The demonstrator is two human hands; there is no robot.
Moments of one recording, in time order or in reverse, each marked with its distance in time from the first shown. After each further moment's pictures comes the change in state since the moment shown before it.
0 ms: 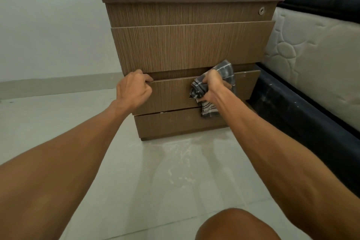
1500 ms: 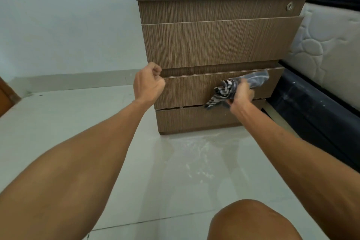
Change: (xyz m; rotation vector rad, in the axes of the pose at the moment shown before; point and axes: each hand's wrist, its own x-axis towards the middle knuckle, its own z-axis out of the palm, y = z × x) left_hand -0.009 -0.024 -0.006 -0.464 0.191 -0.266; right_hand -0.031 0.032 -0.024 0.232 0.106 -0.050
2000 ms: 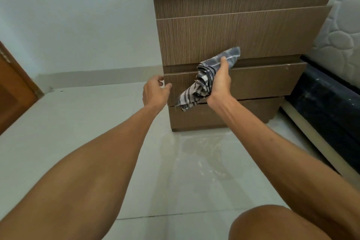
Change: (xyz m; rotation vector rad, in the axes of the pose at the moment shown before) left_hand -0.019 -0.030 0.002 0.044 -0.037 -0.268; right_hand -0.073 0.031 0.073 0.061 -0.371 0.058
